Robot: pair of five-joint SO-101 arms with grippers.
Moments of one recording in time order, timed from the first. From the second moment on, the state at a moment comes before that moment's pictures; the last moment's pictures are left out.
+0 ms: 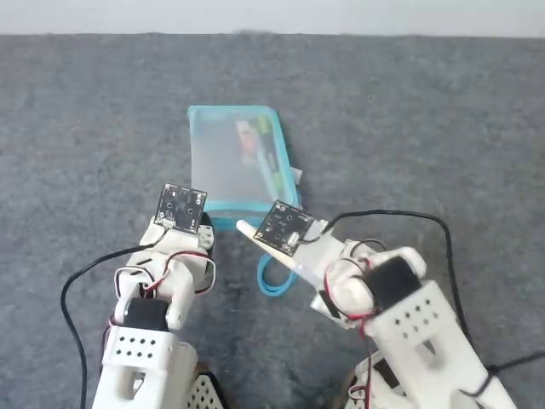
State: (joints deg) left arm -0.3 -73.1 88.9 33.1 -5.1; right arm -35.6 -49.8 45.1 89.4 26.6
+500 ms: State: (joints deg) left arm -0.3 -73.1 90.0 33.1 -5.1; right arm -35.3 -14.0 18.9 86.0 12.4
